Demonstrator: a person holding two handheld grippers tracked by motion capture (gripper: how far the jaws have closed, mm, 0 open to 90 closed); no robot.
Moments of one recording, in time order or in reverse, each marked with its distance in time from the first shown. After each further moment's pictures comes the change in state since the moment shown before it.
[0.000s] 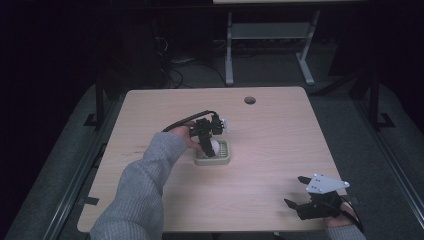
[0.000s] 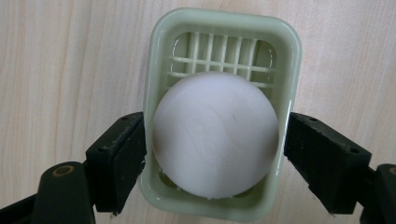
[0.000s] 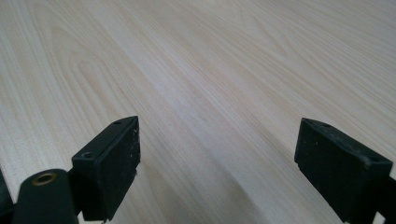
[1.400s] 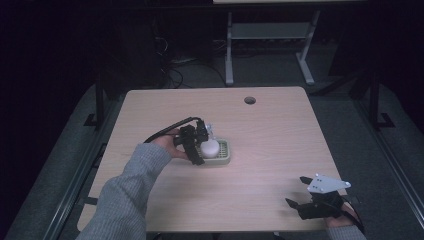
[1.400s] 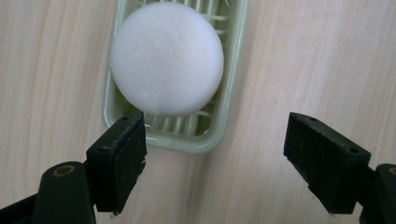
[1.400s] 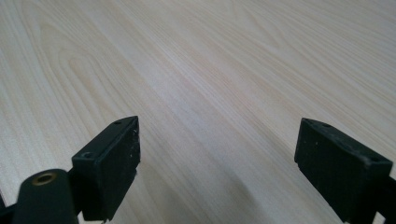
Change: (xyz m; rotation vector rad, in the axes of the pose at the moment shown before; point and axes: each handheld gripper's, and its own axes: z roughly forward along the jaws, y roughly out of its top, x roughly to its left) left arm -0.032 -0.046 -0.020 -0.061 0.009 -0.056; right arm -0.002 -0.003 0.000 0.010 -0.020 0.015
